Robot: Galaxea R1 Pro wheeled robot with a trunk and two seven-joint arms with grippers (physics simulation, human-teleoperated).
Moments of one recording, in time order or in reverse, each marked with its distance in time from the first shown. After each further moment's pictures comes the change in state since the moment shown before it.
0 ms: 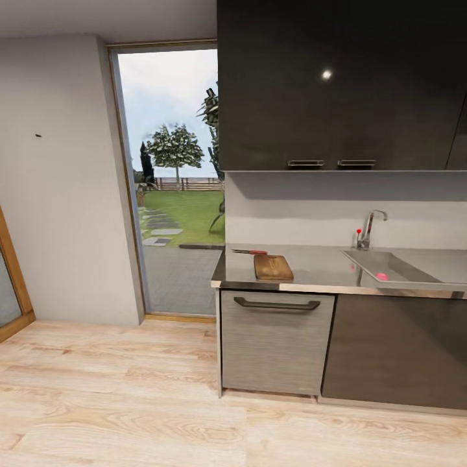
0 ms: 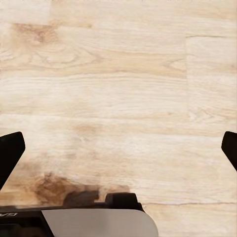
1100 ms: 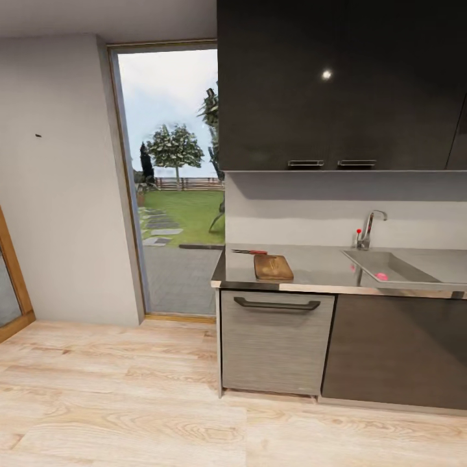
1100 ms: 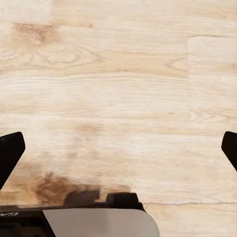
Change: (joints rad) left arm 0.000 -0.006 -0.002 0.011 0.002 0.000 0.000; right arm 0.000 0.001 0.000 0.000 0.000 0.000 0.002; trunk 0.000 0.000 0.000
